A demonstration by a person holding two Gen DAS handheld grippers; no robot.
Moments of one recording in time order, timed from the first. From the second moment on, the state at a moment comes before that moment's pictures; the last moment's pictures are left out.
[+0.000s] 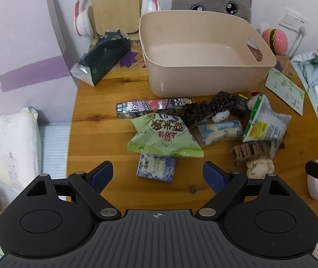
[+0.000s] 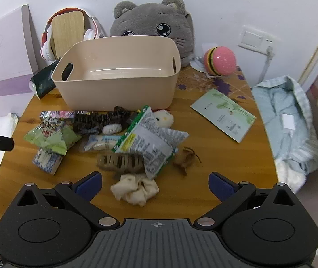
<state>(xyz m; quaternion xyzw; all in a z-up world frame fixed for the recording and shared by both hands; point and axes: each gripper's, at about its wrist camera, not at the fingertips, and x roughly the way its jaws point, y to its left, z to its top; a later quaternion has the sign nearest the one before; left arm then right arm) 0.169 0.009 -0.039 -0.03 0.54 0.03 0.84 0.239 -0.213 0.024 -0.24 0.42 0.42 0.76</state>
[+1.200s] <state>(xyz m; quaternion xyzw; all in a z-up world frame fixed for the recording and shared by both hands) 0.287 0.022 -0.165 -0.06 0.64 0.03 0.76 0.329 -0.110 -0.087 -0.14 0.58 0.37 0.71</state>
